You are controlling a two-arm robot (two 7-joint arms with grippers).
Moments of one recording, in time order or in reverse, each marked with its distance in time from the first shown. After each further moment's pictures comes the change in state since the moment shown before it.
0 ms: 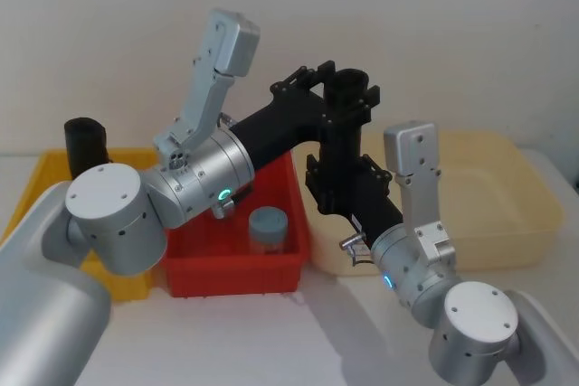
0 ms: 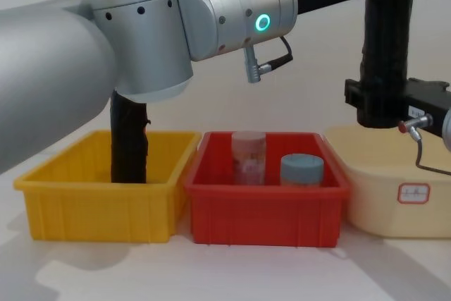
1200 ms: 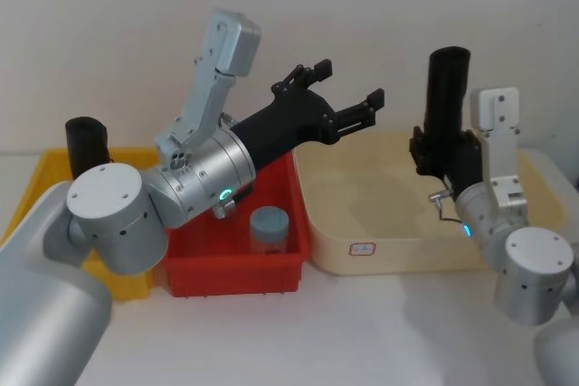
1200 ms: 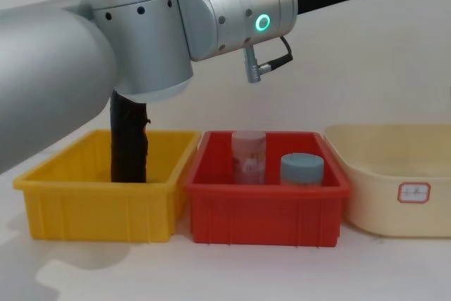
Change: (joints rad) left arm 0.000 0.000 0.000 0.000 0.000 0.000 0.000; right arm 0.174 0.051 0.153 0.256 -0.036 0.010 -0.065
